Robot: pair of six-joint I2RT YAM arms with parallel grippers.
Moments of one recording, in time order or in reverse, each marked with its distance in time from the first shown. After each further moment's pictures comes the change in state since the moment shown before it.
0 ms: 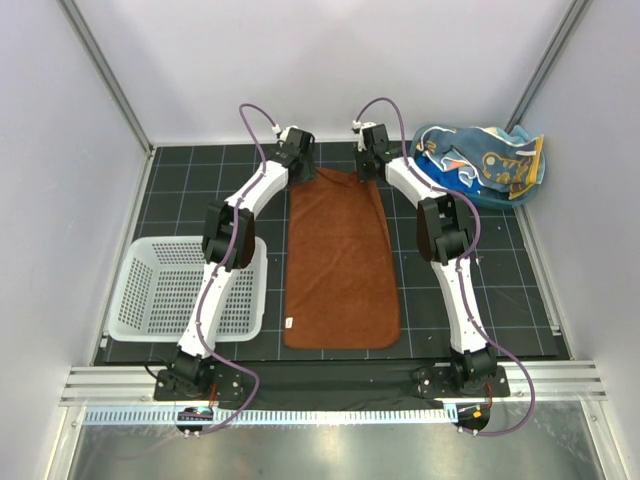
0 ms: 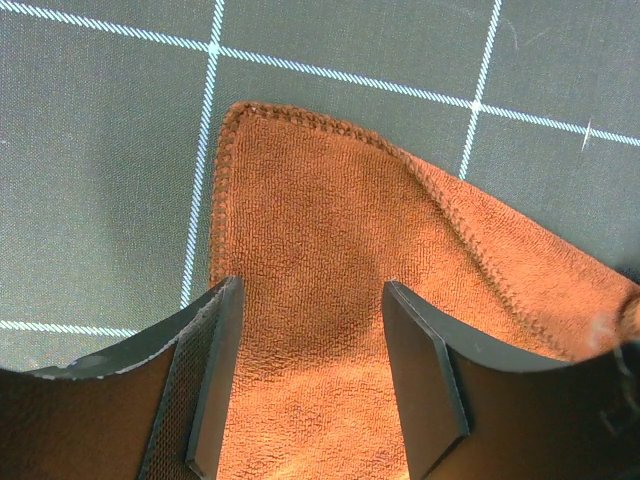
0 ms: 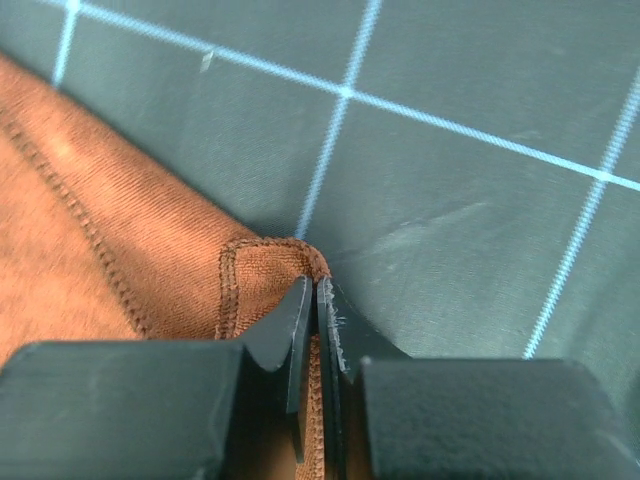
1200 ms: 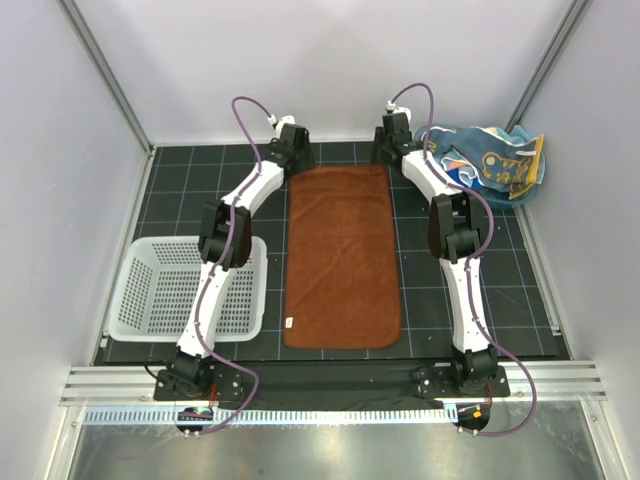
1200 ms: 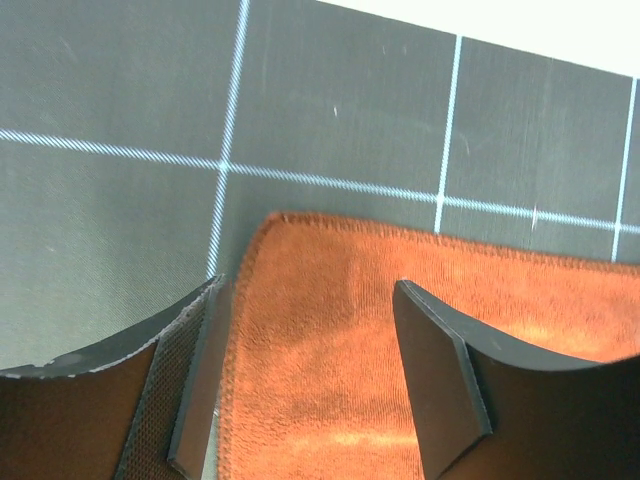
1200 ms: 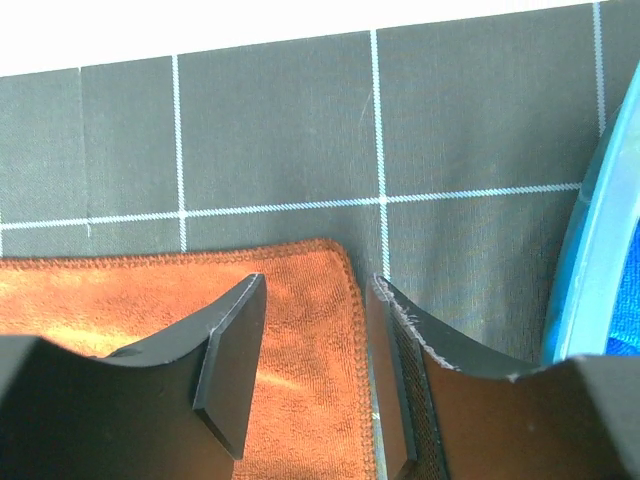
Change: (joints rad) left arm 0.023 -0.019 -0.052 0.192 -0.010 0.061; right arm -0.076 -0.043 -0.004 0.084 0.178 0.256
